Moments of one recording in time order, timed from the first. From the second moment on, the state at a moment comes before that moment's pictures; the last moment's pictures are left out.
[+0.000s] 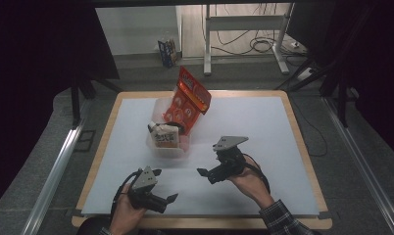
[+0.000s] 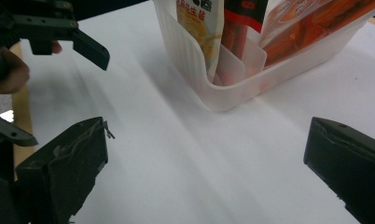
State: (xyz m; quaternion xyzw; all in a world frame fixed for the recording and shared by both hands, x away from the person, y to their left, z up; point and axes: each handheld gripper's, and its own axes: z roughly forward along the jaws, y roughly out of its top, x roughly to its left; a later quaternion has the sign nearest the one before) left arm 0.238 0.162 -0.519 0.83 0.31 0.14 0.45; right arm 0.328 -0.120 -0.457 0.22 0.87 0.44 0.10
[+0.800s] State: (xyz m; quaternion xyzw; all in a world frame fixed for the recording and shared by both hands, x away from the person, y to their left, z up) left arm 0.238 0.161 -0.519 0.83 0.30 0.14 0.44; right arm 0.318 -0.144 -0.452 0.22 0.87 0.43 0.12
